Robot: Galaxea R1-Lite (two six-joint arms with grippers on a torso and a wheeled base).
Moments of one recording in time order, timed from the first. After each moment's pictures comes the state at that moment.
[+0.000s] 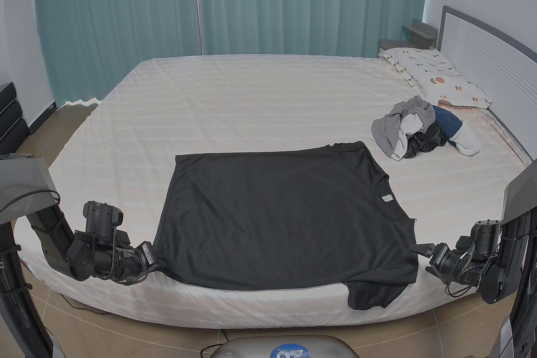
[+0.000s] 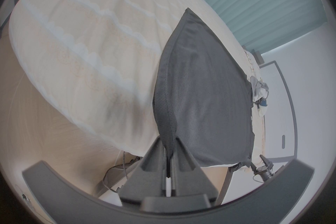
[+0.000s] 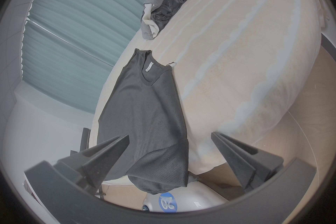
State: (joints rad) left arm -0.05 2.09 -0.49 -0.69 -0.33 -0.67; right arm -0.06 2.29 -0.11 -1.55 0.33 0.73
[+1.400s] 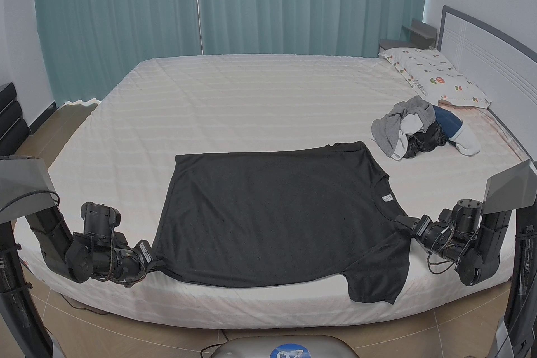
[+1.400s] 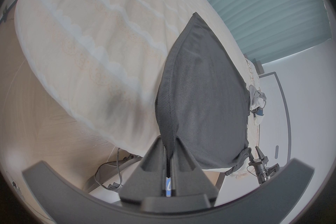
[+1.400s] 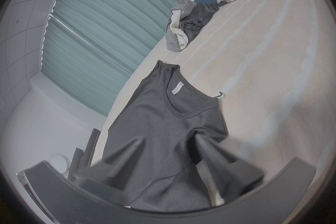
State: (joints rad) left arm -0.04 2.10 -0.47 -0.74 -0.35 -0.74; right arm -0.01 2.39 -0.42 -1.55 0.31 0.76
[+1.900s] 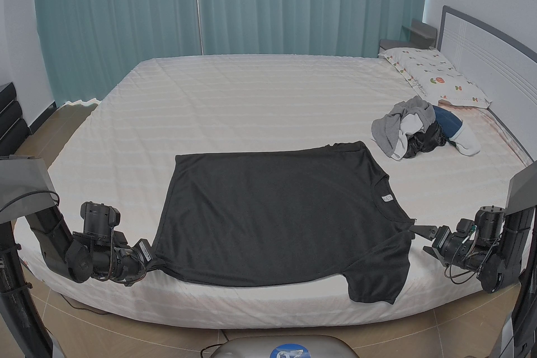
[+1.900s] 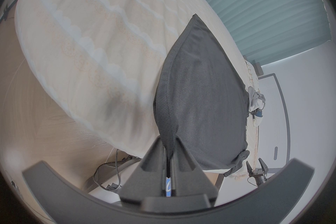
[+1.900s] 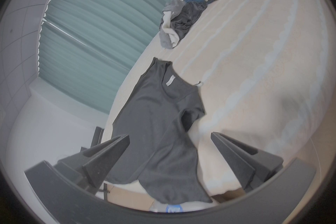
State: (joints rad) left arm -0.04 2.10 -0.47 -0.74 -0.35 -0.75; right arm -0.09 2.25 -0.20 -1.55 0.50 0.70
